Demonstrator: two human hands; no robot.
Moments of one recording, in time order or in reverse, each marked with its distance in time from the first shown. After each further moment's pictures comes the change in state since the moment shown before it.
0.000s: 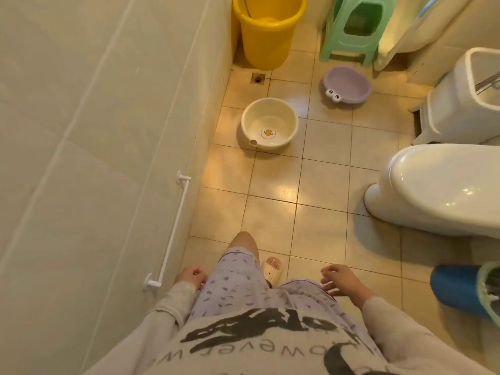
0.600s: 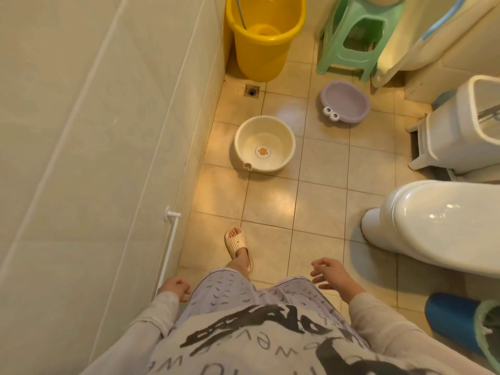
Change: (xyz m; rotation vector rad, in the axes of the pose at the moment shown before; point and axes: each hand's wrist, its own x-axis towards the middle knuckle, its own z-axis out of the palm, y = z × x) left_hand 0.093 0.117 -0.078 -0.004 0.016 -0.100; right_hand 0.087 -0.160 -0.028 0.058 0.072 -0.024
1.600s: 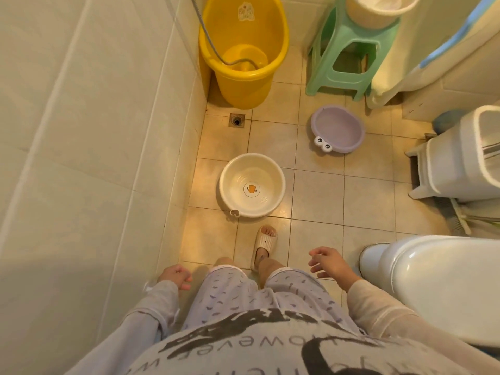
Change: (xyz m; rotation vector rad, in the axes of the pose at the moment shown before) left_hand 0.062 0.305 -0.052 -0.083 -0.039 0.032; right_hand 0.139 -0.240 -0.114 0.004 -0.010 0.006
